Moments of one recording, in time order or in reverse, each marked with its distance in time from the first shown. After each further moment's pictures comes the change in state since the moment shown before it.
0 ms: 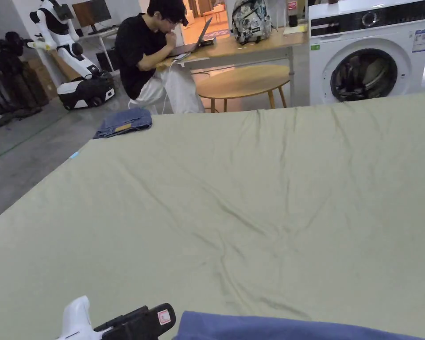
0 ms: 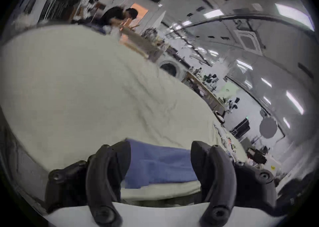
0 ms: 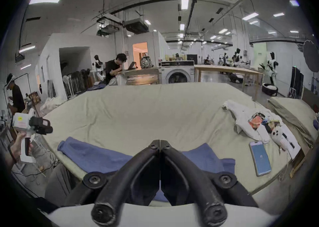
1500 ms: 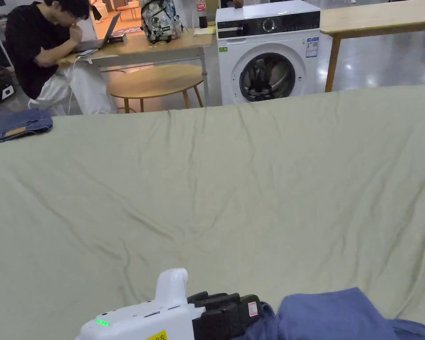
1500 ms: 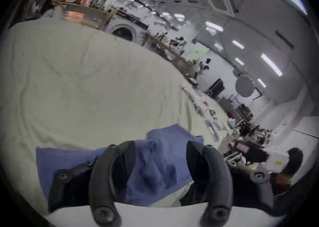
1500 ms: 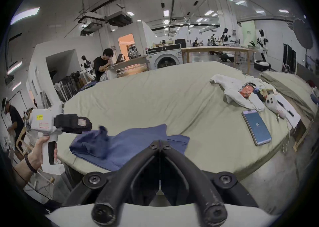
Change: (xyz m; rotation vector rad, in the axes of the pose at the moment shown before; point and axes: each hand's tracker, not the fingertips) left arm 0.174 -0.050 -0.189 -0.262 -0.333 -0.267; right arm 0.032 -0.028 0.018 -0.108 -0.052 -0.185
